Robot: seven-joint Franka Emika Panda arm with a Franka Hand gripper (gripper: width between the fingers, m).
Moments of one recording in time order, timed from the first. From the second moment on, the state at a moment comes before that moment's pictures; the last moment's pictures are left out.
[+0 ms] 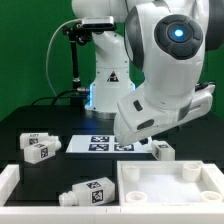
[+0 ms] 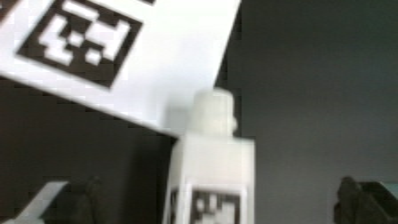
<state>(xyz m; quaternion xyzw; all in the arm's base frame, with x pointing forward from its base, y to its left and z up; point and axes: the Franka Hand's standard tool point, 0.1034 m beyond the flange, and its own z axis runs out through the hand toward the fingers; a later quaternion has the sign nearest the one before) 0.424 0.078 0.043 -0.92 -0.16 0.34 0.10</state>
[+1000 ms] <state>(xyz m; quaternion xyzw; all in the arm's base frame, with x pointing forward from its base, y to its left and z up) 0.427 0.096 0.039 -0.91 -0.03 0.41 0.07</state>
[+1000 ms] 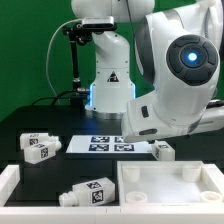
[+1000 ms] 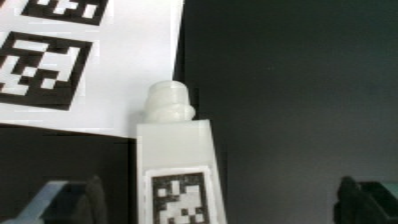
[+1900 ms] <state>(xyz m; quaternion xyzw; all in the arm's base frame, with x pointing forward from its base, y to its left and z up) 0.434 0.098 0.011 -0.91 -0.07 0.40 0.07</state>
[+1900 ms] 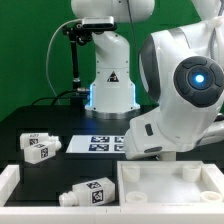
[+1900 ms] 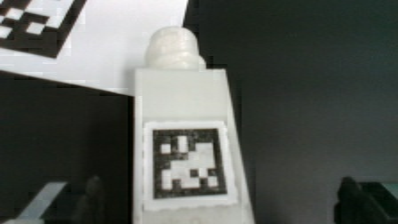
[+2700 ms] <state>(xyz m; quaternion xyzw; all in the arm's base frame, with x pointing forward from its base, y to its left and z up) 0.436 0.102 0.020 -0.91 -0.09 0.40 0.07</state>
